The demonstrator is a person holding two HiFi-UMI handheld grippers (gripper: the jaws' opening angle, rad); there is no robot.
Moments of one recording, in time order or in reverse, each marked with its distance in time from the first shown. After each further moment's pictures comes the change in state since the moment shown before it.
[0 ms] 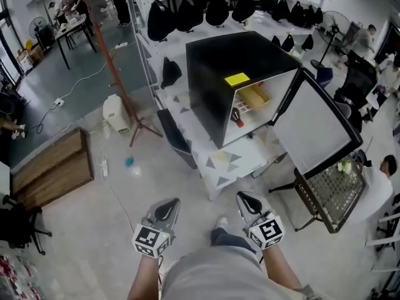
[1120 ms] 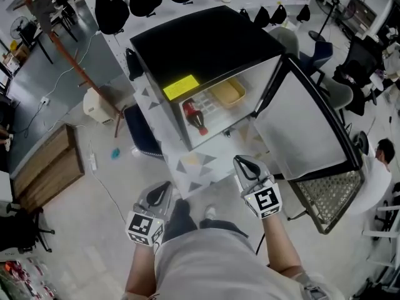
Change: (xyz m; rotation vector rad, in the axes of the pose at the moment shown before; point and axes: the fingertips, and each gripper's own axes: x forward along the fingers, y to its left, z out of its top) left arm 0.201 -0.019 0.035 0.034 0.107 0.019; right arm 0.060 -0.237 0.005 -0.117 0.039 -0.036
